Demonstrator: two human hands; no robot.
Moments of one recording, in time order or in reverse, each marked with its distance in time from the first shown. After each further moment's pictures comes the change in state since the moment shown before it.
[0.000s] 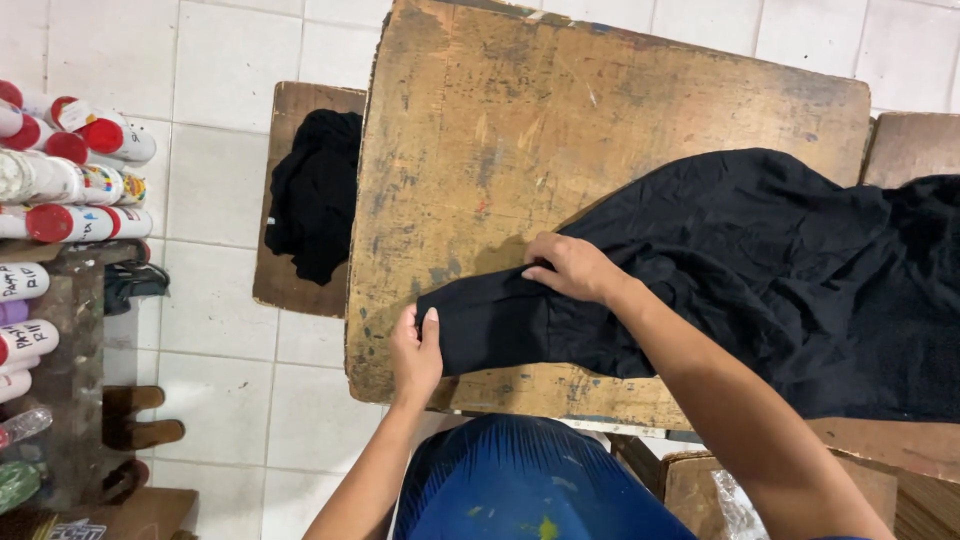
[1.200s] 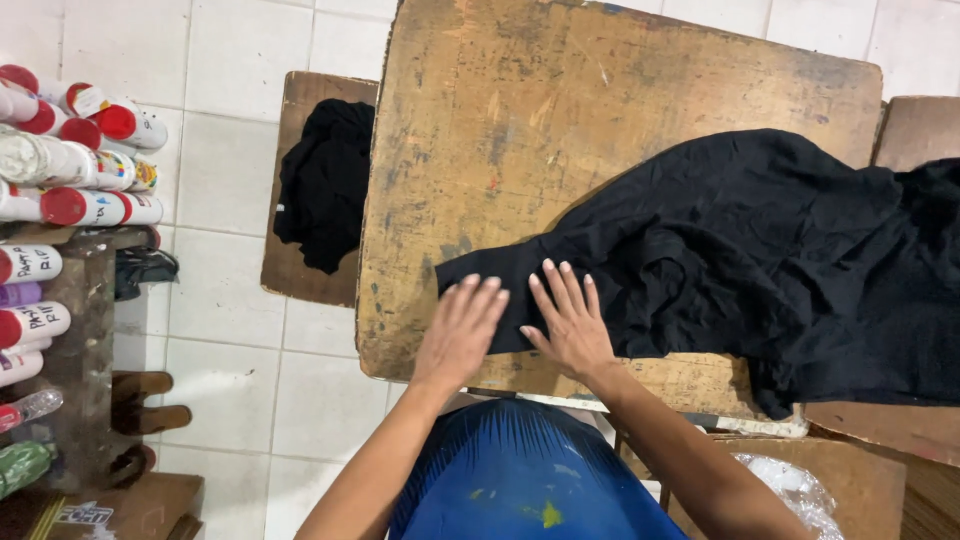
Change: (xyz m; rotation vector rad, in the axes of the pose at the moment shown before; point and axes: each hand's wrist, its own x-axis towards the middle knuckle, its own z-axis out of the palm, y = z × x) left_hand -0.015 -0.029 0.018 0.985 -0.078 1.207; right_hand -0.092 -0.051 0.124 -0.494 0.320 0.130
